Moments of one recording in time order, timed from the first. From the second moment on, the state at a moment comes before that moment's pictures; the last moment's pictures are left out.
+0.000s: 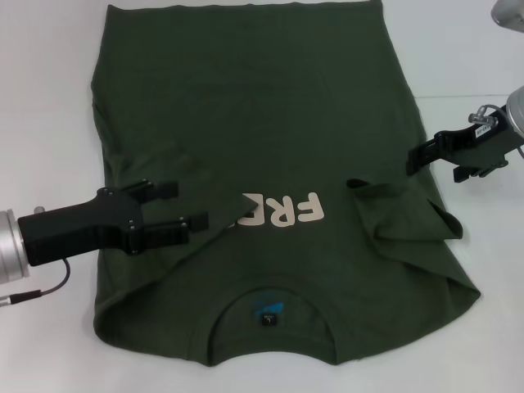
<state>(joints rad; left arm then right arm) -0.47 -2.12 0.64 0.76 1.91 1.60 -1.53 0.98 1.91 -0.82 -0.57 -2.77 -1.20 2.90</state>
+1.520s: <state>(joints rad) -0.48 -2.12 0.64 0.79 1.91 1.55 -1.50 0.99 1.95 -0.78 -0.43 -2.77 -1.01 3.01</state>
